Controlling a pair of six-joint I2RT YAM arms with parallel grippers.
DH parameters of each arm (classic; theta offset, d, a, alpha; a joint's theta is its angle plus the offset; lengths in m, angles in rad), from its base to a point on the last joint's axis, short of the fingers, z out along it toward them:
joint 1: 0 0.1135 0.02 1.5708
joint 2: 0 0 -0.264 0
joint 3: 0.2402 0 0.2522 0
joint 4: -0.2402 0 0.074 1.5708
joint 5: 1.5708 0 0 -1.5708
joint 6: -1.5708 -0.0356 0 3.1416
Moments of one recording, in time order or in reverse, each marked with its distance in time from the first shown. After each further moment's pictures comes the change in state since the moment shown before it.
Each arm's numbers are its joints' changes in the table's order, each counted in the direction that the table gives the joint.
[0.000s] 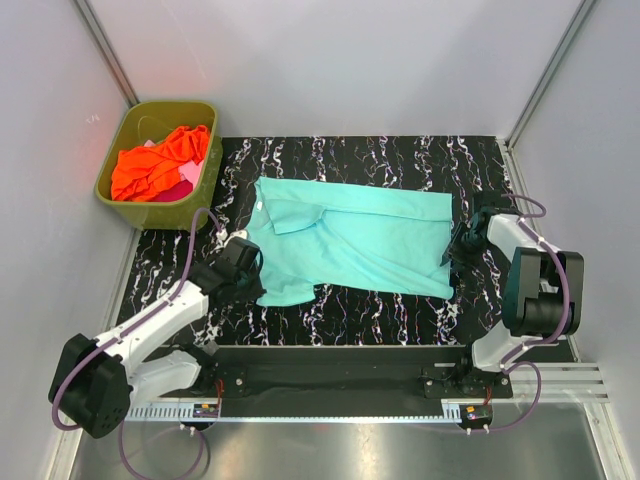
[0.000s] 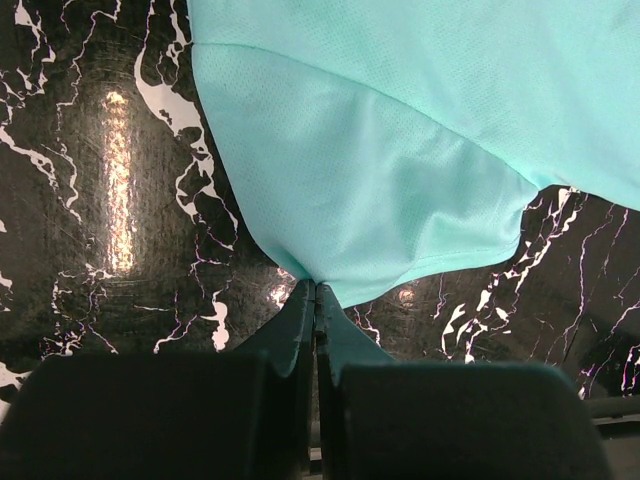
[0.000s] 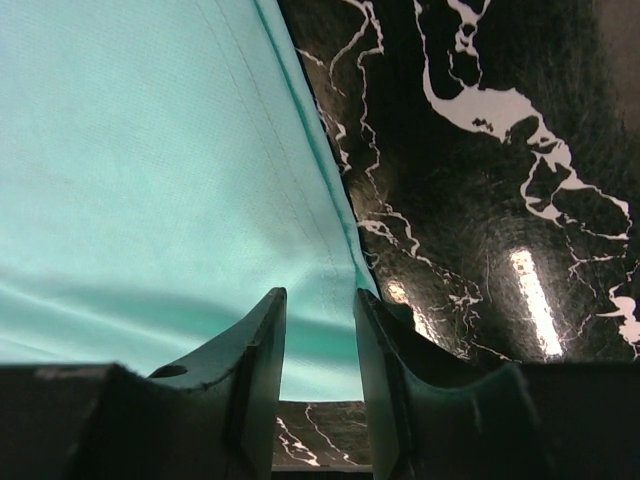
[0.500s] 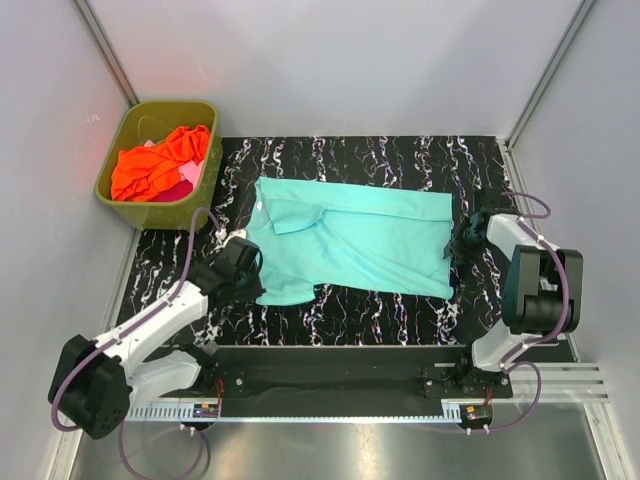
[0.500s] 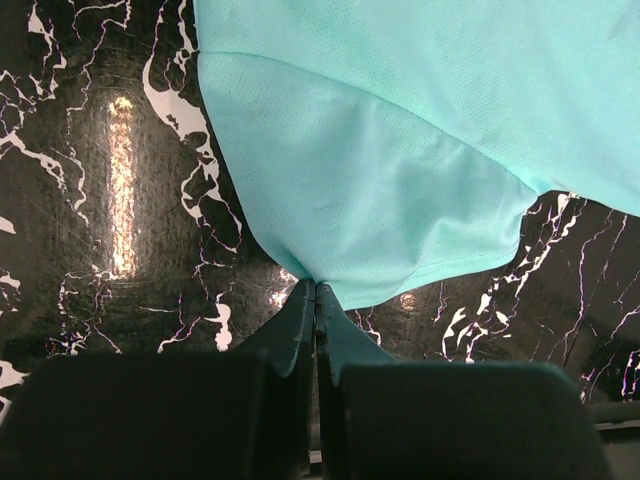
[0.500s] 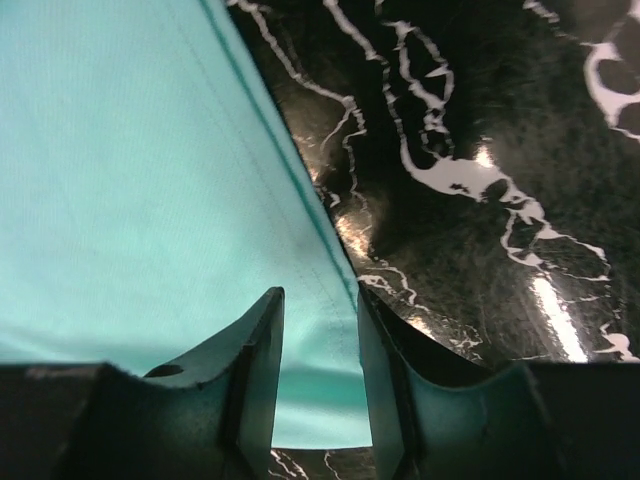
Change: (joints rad) left arm 0.000 0.005 0.003 -0.002 -0.014 0.001; right arm 0.000 -0.006 -0.006 0.088 0.087 -0.098
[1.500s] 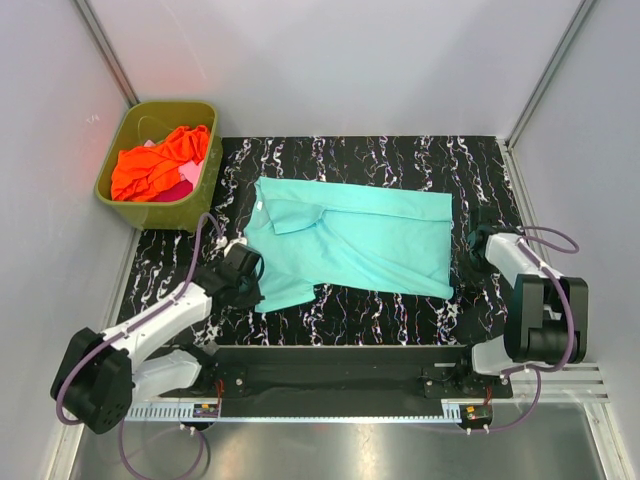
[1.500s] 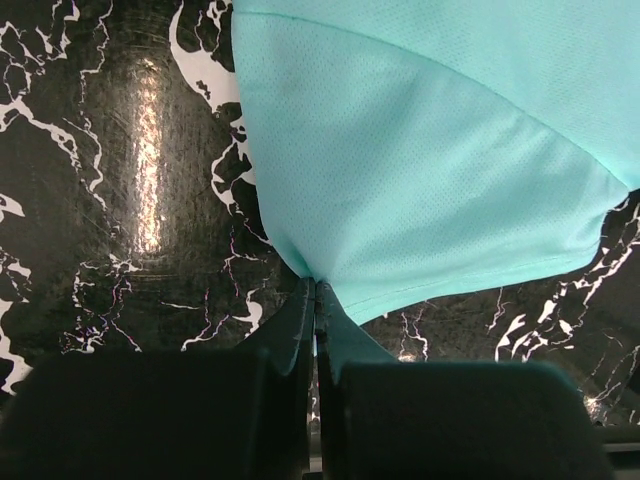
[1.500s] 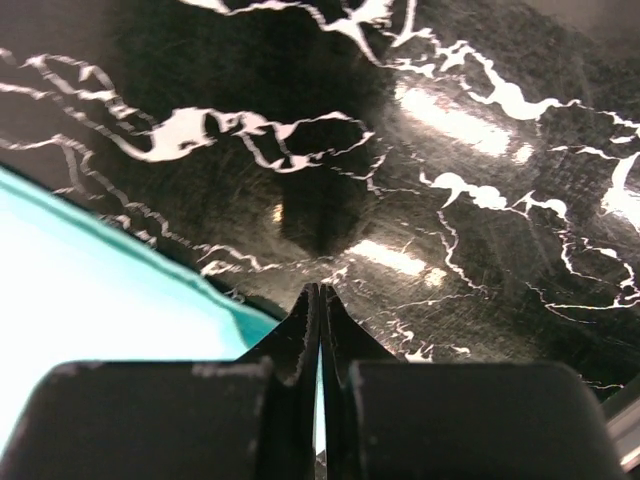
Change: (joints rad) left arm 0.000 -0.040 -0.059 0.021 -0.018 -0.005; right arm 0.039 0.163 -0.158 -0.114 0.336 -0.516
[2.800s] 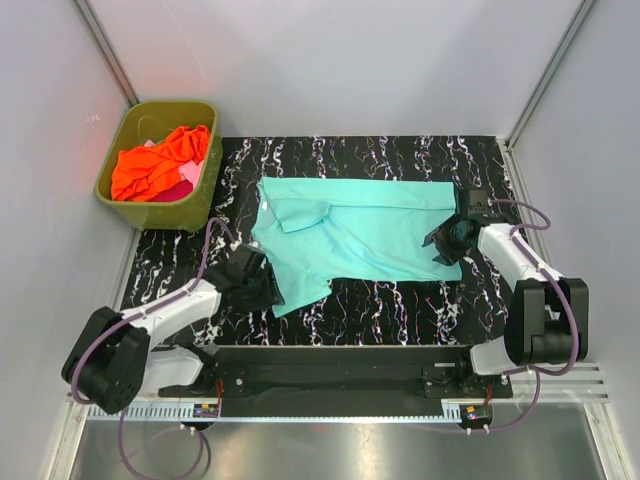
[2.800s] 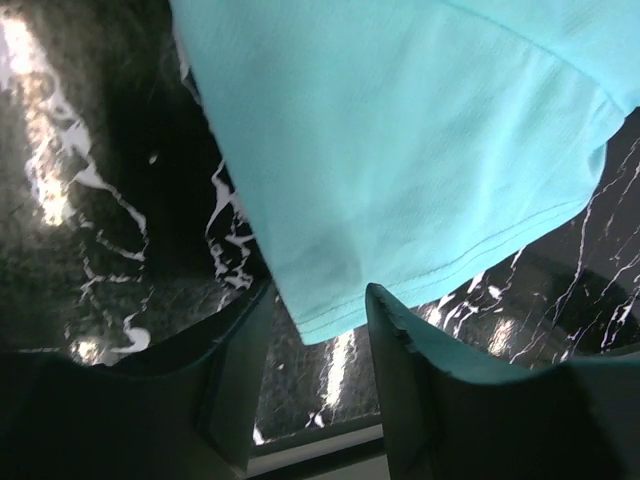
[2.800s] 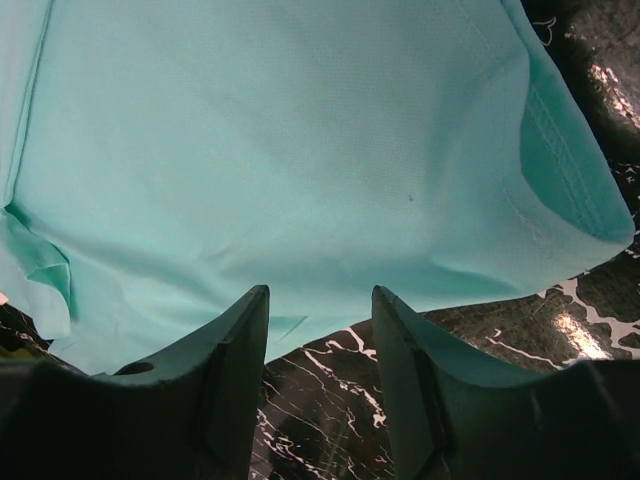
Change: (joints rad) left arm 0.011 -0.097 -0.054 0.177 0.234 0.045; right arm 0.115 0.003 0.130 0.085 -0.369 0.090
